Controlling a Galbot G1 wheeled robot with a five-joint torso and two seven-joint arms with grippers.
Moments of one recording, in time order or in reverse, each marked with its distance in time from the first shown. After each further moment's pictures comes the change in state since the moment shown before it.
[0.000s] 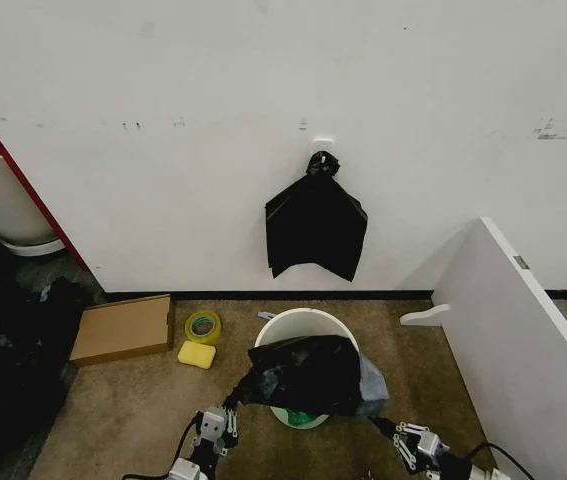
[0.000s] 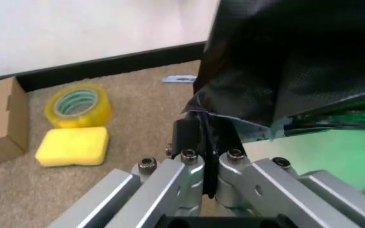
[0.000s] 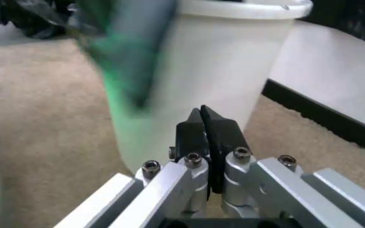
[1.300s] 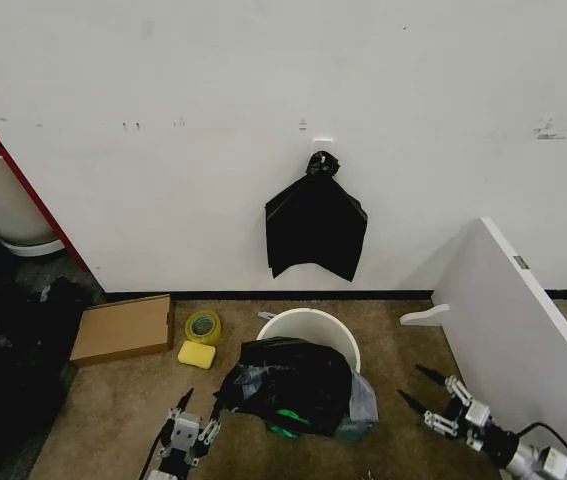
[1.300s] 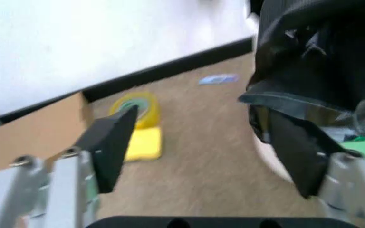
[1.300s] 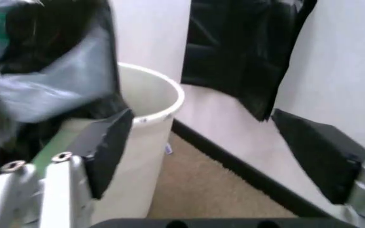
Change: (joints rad) left arm 0.190 0.134 -0.081 -0.214 0.075 0.053 -0.105; right arm -0.048 -0.055 0.218 0.075 0.223 0.059 -0.086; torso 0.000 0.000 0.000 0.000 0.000
